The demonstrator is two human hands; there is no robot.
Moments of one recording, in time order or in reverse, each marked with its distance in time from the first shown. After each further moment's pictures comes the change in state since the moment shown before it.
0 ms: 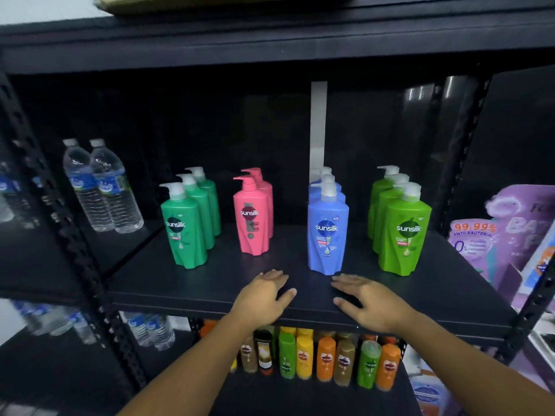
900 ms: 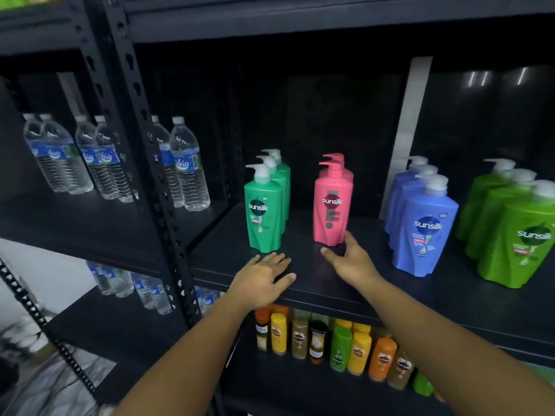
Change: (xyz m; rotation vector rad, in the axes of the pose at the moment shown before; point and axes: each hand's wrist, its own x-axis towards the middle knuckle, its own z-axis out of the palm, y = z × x) left_hand -0.052 -0.159 -0.066 0.106 -0.039 -0.072; right_hand 0.161 -0.170 0.050 0.756 0.221 0.344
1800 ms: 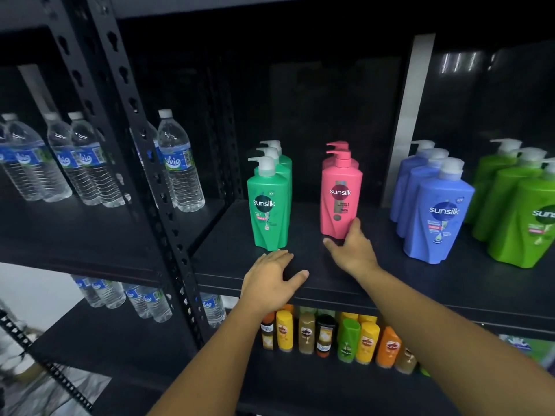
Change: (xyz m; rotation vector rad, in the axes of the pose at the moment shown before) left_hand 0.001 -0.008 0.008 -0.181 0.201 -0.054; right_hand 0.028 0.000 0.038 -0.215 0.203 0.088
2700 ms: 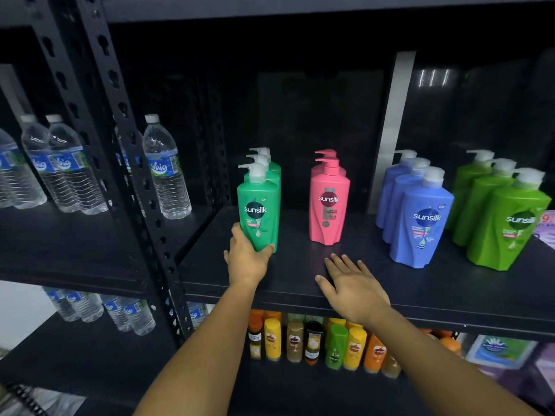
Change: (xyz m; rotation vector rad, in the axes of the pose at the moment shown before) left_hand 0.060 -0.021 -0.004 -0.518 0.398 -0.302; right_hand -0.064 0.020 -0.022 -0.723 -0.260 -0.296
